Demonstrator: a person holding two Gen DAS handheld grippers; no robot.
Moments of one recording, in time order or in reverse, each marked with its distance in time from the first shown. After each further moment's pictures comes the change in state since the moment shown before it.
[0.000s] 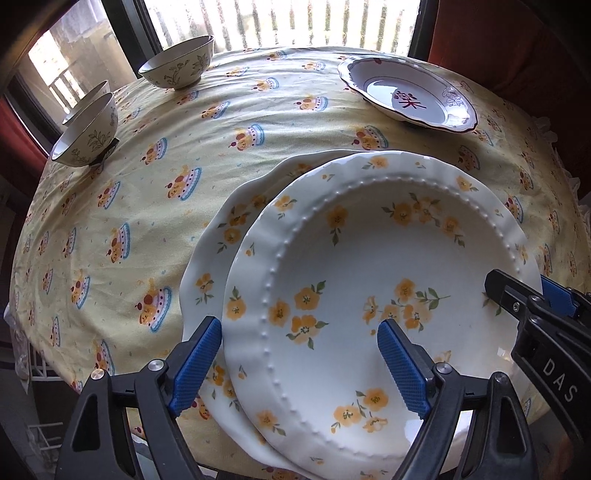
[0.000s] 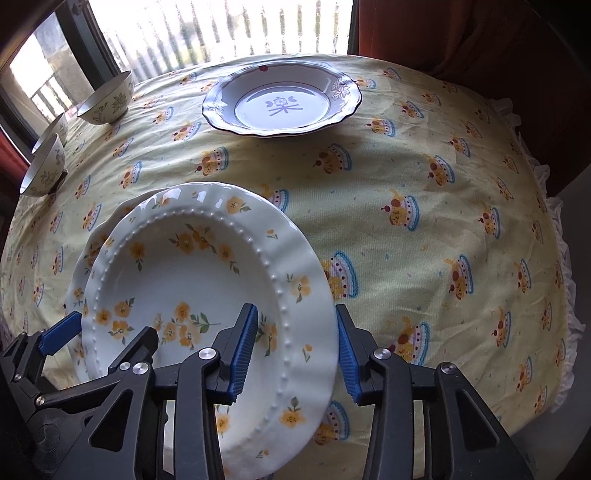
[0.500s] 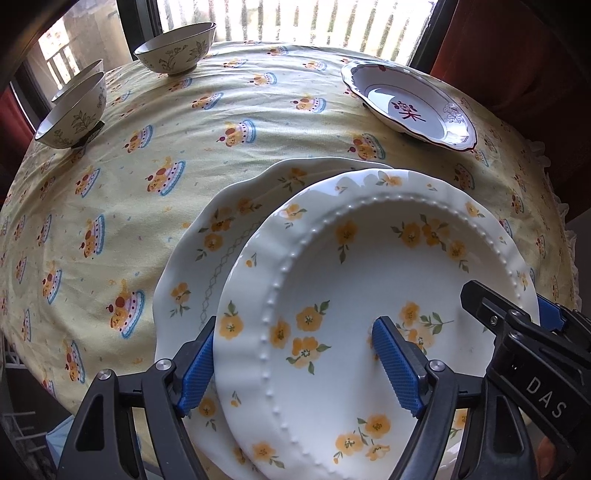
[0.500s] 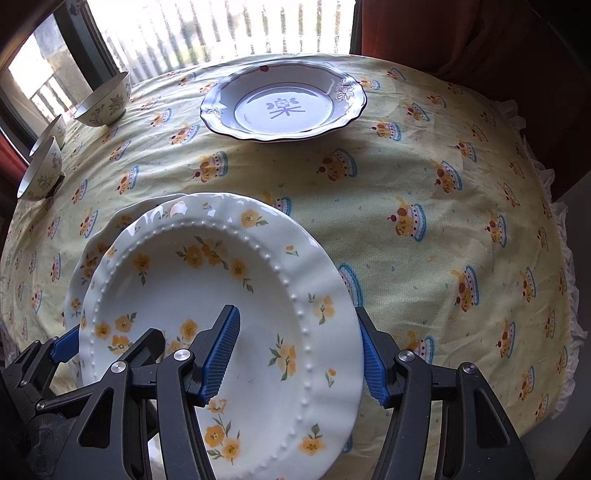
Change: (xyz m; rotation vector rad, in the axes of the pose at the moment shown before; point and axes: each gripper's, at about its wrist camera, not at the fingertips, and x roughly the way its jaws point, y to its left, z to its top) left arm 0.013 0.005 0.012 -0.075 0.007 -0.098; right arm 0.009 0.002 0.010 0.004 0.005 0.003
